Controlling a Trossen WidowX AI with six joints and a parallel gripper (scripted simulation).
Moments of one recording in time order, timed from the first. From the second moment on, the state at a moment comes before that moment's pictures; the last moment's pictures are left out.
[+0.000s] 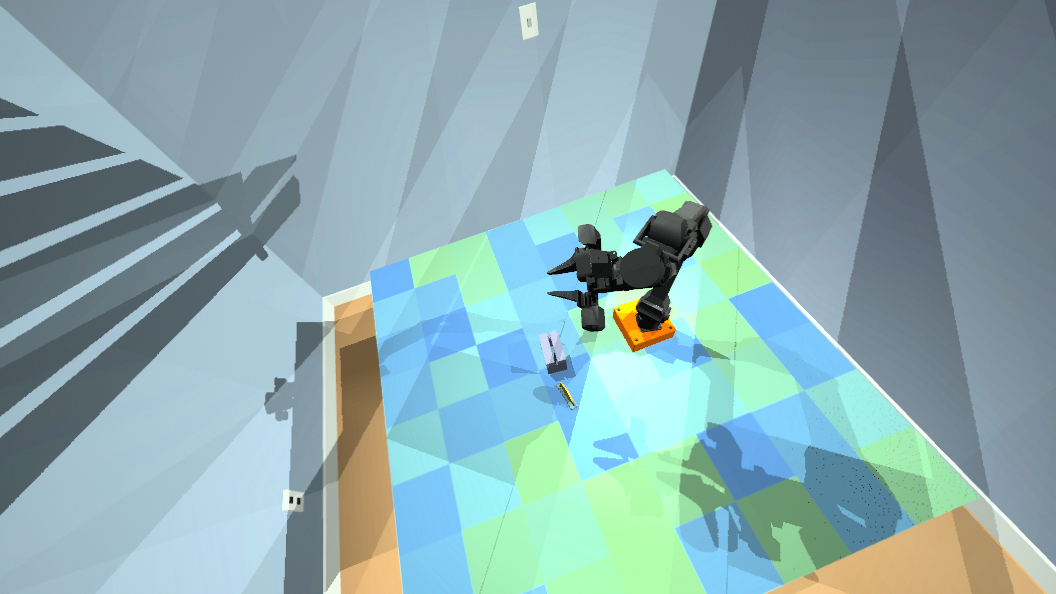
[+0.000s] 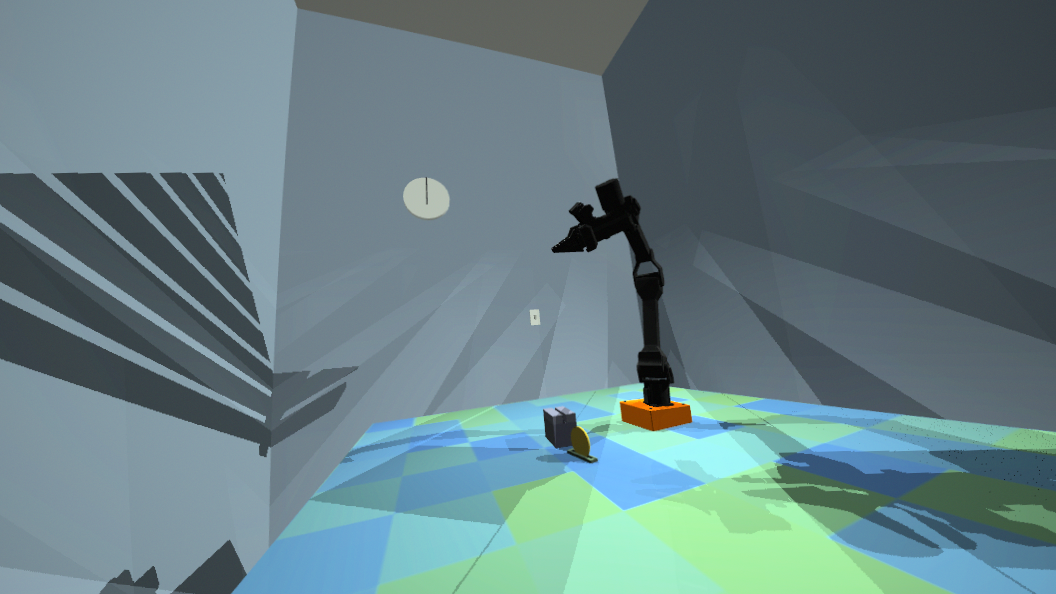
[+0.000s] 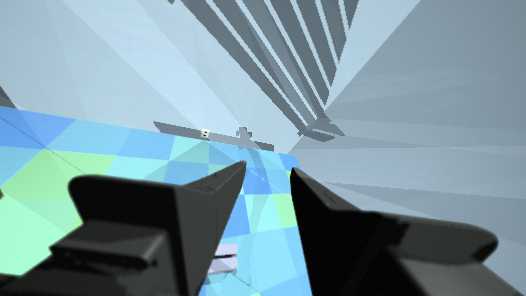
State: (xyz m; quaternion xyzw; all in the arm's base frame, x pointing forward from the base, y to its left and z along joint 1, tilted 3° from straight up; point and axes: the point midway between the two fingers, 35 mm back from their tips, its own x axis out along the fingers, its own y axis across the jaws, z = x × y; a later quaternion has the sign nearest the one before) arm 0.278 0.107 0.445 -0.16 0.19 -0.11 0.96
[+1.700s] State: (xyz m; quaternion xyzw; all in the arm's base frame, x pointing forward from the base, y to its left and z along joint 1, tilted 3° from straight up) arm 0.296 0.166 0.070 0.40 0.60 -0.38 0.58
